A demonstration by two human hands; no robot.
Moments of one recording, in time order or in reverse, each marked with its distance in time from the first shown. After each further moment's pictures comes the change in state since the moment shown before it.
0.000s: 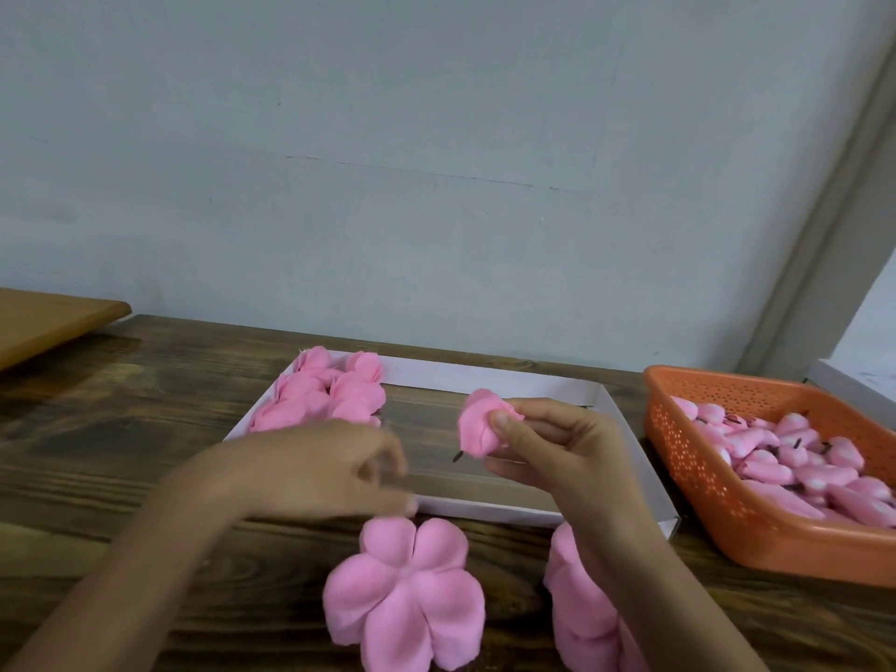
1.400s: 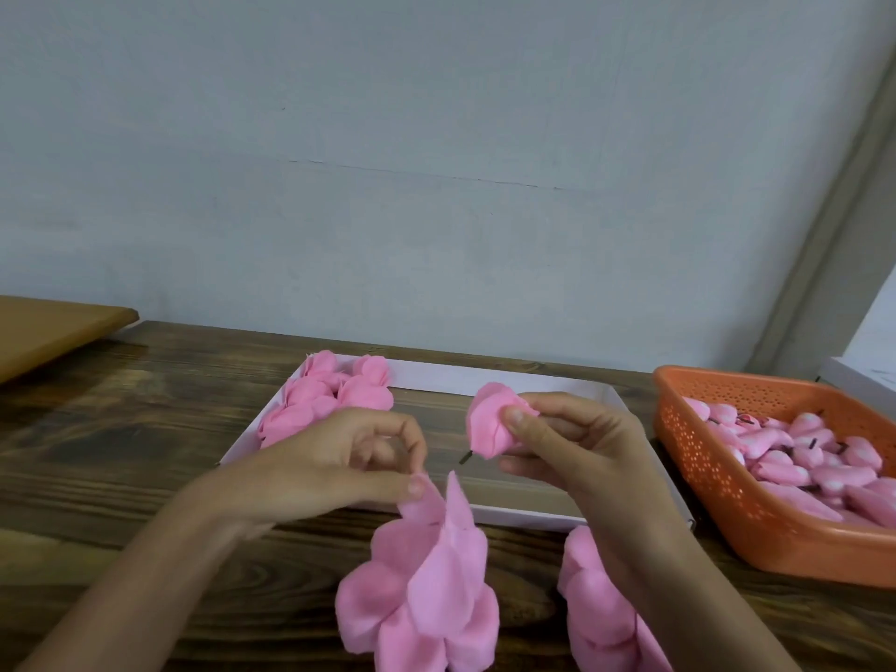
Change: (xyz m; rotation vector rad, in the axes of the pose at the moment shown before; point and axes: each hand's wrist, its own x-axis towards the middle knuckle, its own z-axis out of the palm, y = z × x) left_hand 0.003 -0.017 0.016 -0.815 -0.016 0.389; right_hand -0.003 -0.012 0.001 0.064 -0.006 -0.004
